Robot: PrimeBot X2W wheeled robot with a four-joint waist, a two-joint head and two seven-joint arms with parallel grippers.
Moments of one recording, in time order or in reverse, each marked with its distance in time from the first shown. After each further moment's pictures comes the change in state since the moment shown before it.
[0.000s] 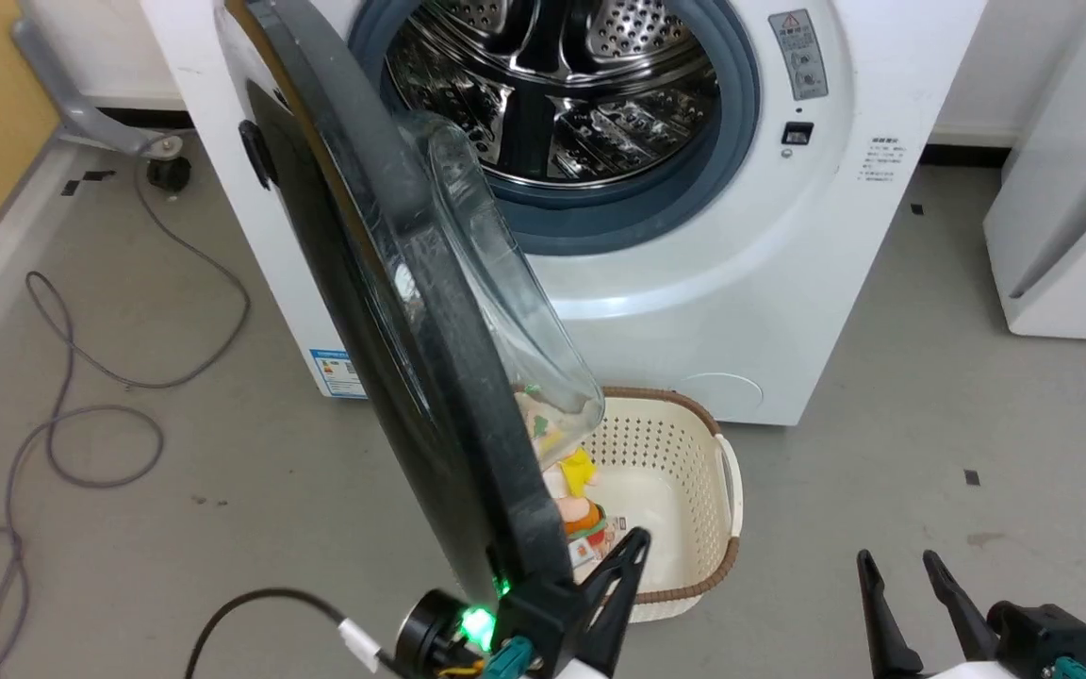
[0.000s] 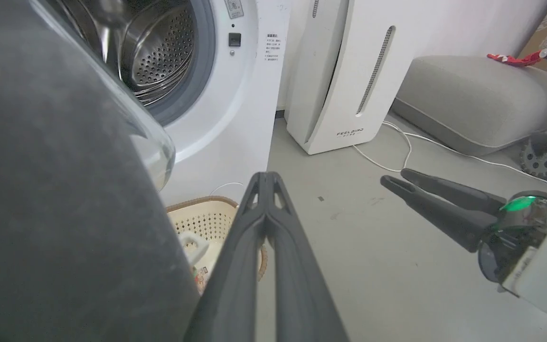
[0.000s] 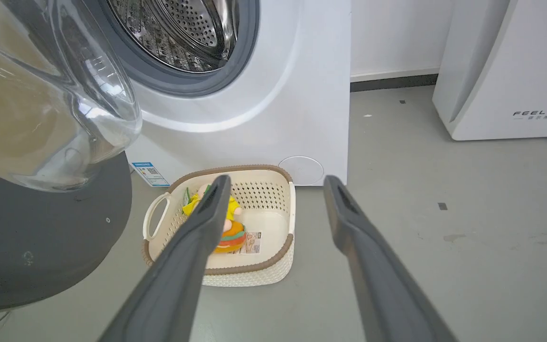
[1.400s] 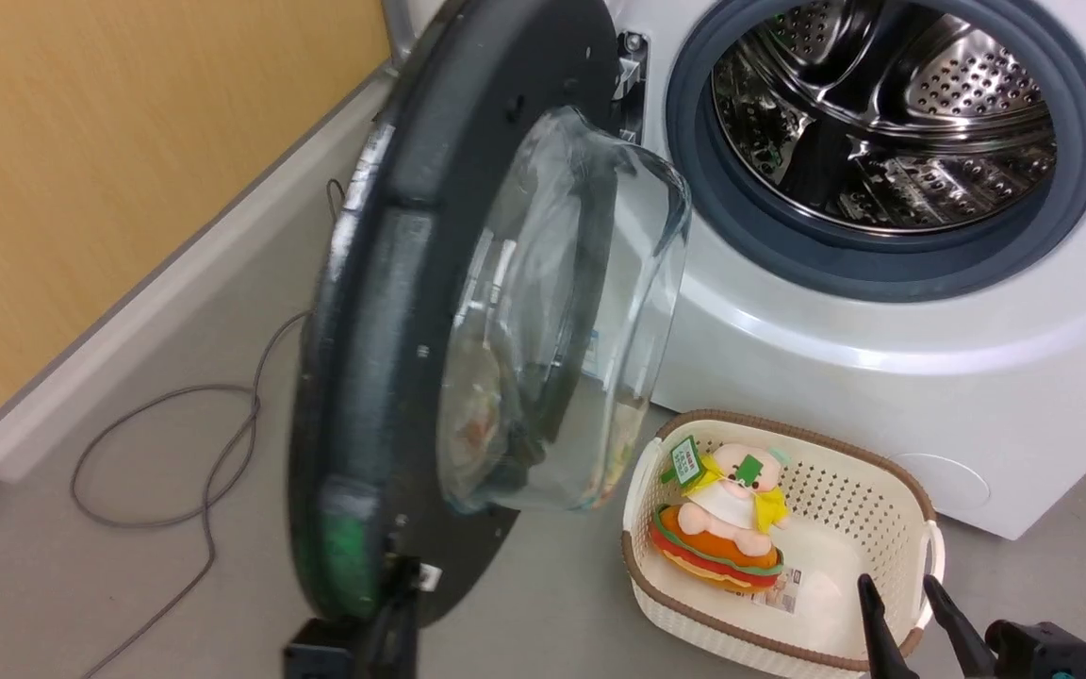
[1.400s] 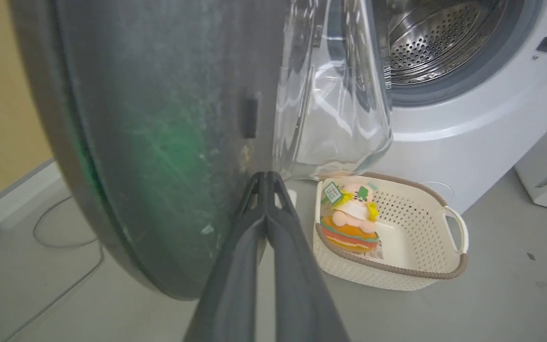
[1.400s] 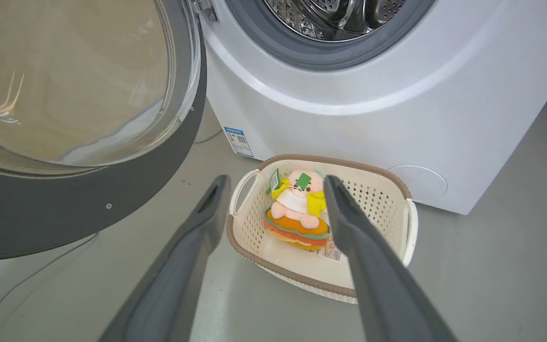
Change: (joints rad) left arm 0.219 0.180 0.195 -0.168 -0.055 0.200 0.014; right arm 0.024 0.001 -0.009 0.025 0.001 0.000 0.011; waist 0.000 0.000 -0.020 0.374
